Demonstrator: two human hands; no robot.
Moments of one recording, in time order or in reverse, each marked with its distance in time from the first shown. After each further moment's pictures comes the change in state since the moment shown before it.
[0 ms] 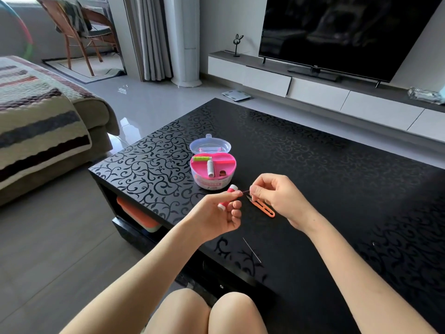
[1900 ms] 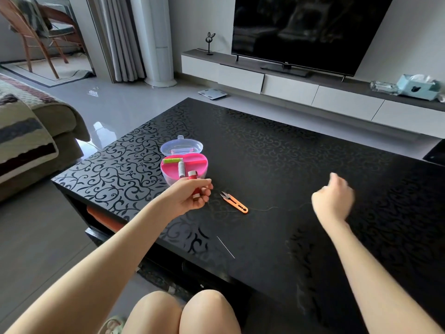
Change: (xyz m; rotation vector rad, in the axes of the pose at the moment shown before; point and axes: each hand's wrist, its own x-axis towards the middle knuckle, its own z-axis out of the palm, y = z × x) left_hand 0.041 0.033 0.011 0.463 0.327 0.037; right_hand -0.015 0.139 -0.128 -0.799 0.972 0.357
